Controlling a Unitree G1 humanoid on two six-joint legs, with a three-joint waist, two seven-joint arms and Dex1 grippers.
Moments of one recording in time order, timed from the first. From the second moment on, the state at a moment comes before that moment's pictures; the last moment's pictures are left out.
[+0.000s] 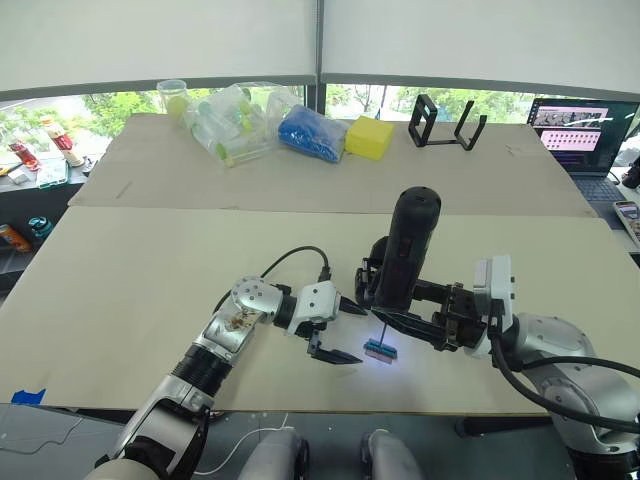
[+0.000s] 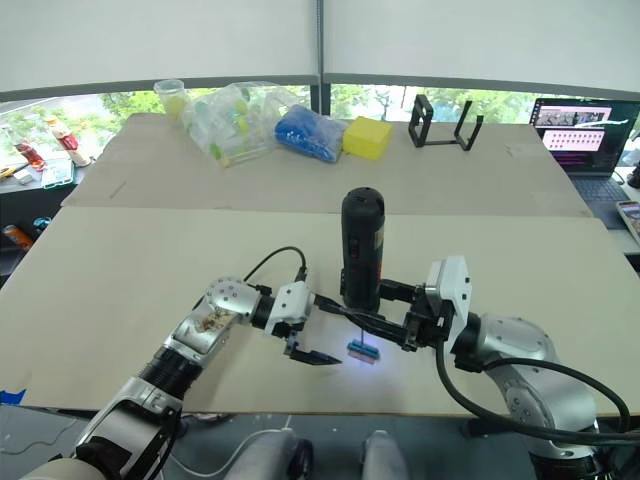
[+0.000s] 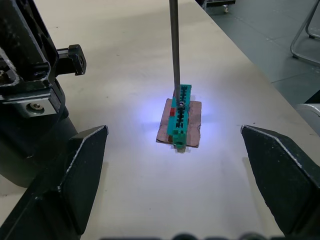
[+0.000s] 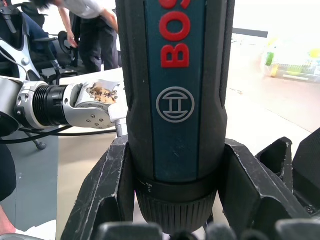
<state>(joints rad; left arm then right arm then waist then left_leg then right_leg) -0.56 0.34 -0.39 0.26 -0.12 0.00 -1.32 -0.06 -0.62 -0.10 -0.56 0.68 0.42 0.89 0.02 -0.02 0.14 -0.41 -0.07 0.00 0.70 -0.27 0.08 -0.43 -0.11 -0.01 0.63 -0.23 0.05</state>
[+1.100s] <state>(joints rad) -0.58 0.34 -0.39 0.28 -0.12 0.00 -1.32 -0.04 -0.63 -0.10 -0.58 0.69 0.42 0.89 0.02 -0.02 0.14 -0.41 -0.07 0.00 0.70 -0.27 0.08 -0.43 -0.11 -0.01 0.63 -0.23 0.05</state>
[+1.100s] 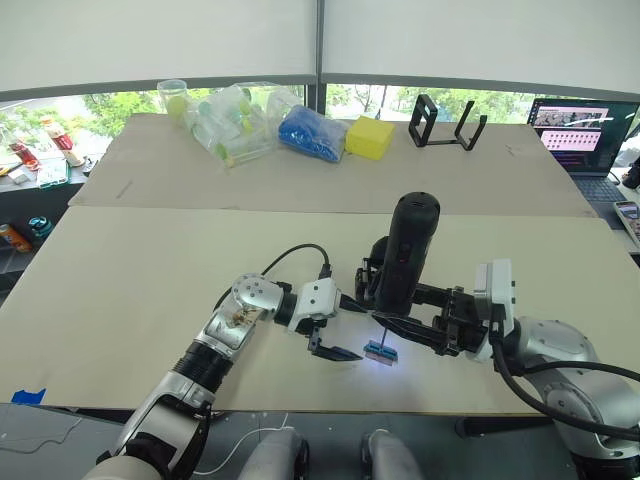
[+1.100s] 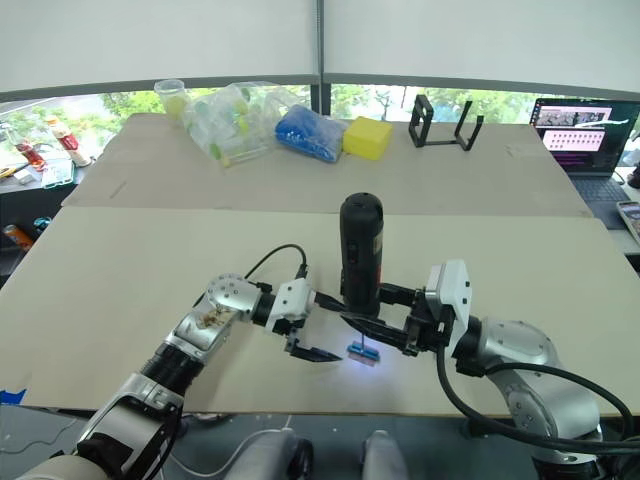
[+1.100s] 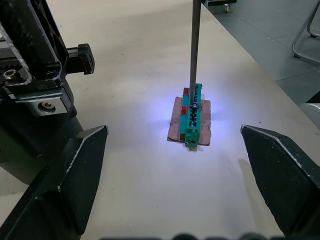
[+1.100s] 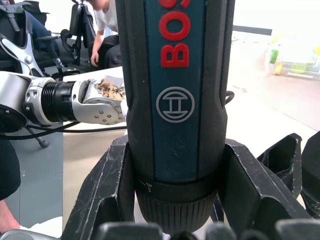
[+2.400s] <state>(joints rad) -0.58 0.33 -0.39 0.28 -0.12 0.00 -1.32 -0.01 -0.61 -0.09 -0.58 0.63 0.37 0.93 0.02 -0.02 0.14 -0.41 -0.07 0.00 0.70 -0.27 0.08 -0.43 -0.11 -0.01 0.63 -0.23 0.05</state>
